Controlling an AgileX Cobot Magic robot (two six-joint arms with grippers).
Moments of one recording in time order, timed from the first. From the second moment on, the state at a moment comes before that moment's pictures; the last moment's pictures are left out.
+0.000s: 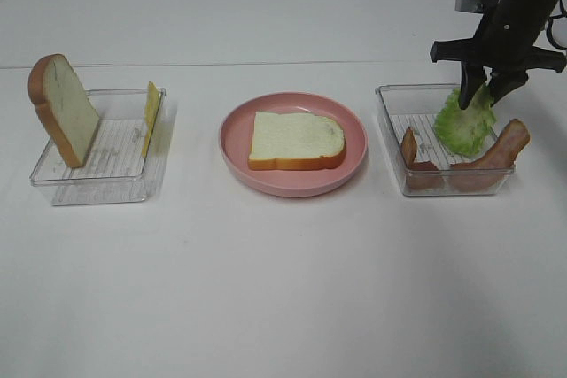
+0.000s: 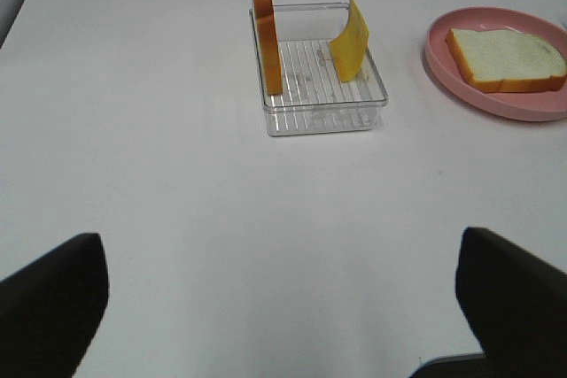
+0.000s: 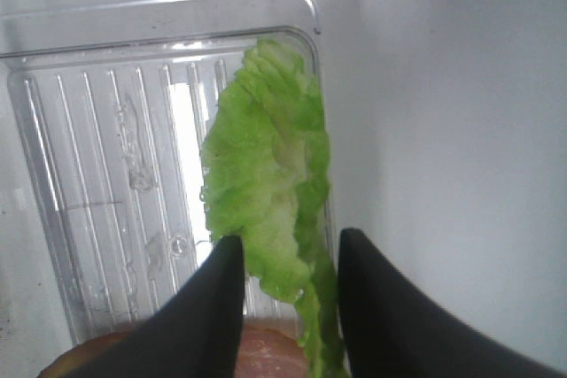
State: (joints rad) left arm 0.01 -0.01 -0.52 -0.06 1.08 0.02; right arm 0.02 2.34 -1.98 0.02 1.14 0.04
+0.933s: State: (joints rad) left arm 0.01 -0.01 -0.52 -0.06 1.08 0.02; right arm 0.02 2.31 -1.98 0.00 1.16 0.04
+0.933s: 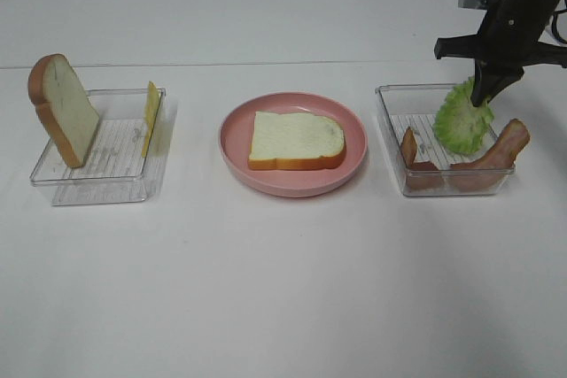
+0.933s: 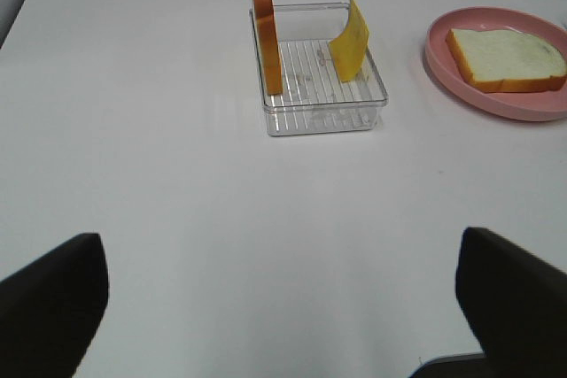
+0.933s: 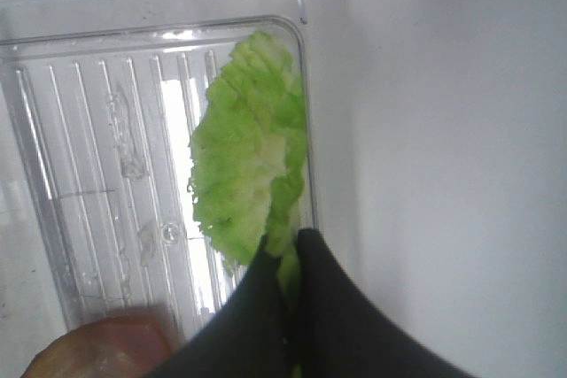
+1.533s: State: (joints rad) left arm 0.01 -0.01 -0.52 -0.06 1.08 0.02; right arm 0.08 2.10 -1.98 0.23 1.16 0.04
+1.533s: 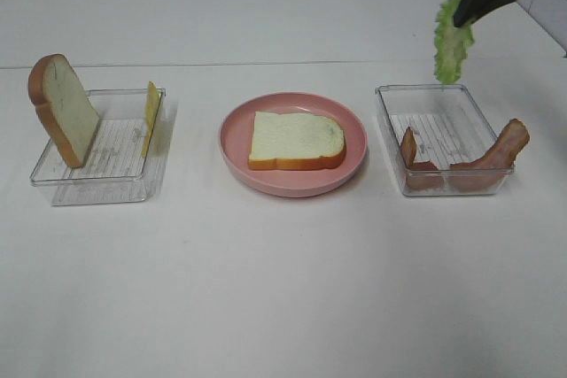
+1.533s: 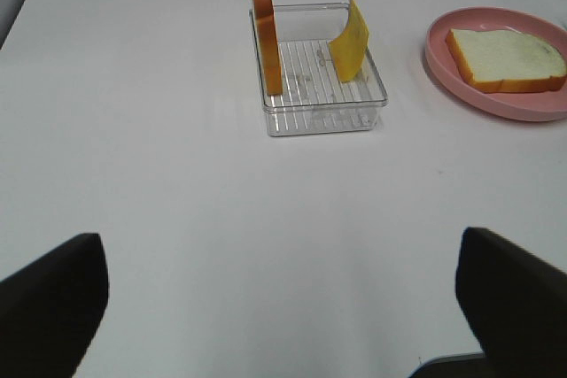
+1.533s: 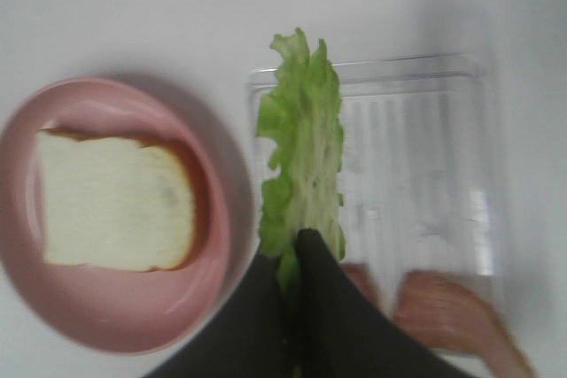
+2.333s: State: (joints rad) left arm 0.01 -0.01 -0.52 -0.06 1.08 0.02; right arm 0.32 2.36 -1.98 0.77 1.01 -0.07
